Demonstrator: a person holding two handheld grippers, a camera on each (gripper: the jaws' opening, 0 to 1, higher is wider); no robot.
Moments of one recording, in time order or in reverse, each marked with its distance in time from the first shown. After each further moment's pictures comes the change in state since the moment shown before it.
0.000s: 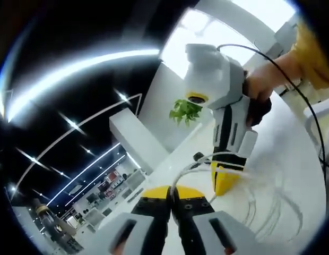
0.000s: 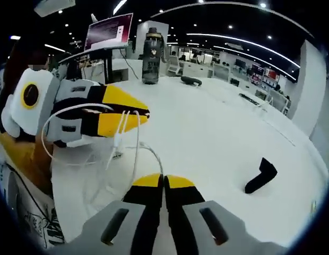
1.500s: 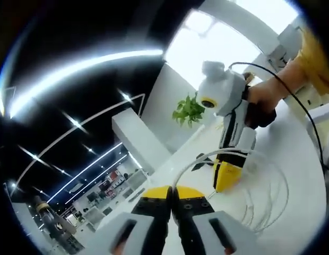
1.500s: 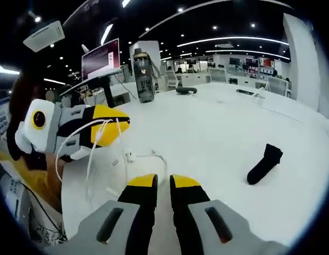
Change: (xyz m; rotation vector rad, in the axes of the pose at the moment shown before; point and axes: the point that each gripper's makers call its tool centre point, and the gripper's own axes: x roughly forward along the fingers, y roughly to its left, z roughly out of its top) left arm -0.001 0.005 0.001 -0.020 -0.009 0.019; right arm -0.004 -0.013 -0.001 0.210 -0.165 0.092
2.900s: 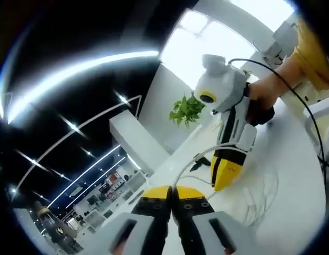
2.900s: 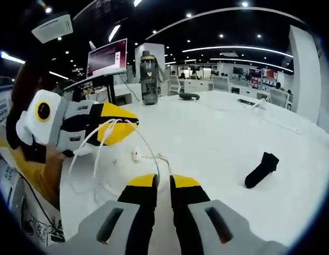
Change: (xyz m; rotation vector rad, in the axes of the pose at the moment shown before) left arm -0.001 -0.005 0.003 0.031 -0.005 -0.015; right arm -0.007 0.004 0.002 -0.072 -0.048 -0.021
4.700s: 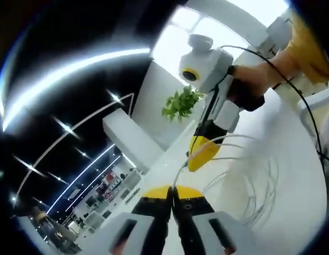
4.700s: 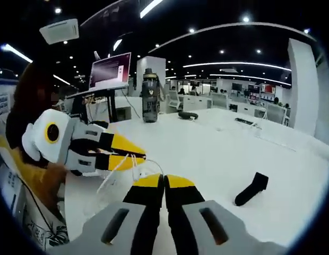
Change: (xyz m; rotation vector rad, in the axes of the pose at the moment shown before) left arm 0.005 -0.012 -0.007 0.050 0.041 -0.052; right arm -0.019 0.003 0.039 -0.044 -0.147 -0.015
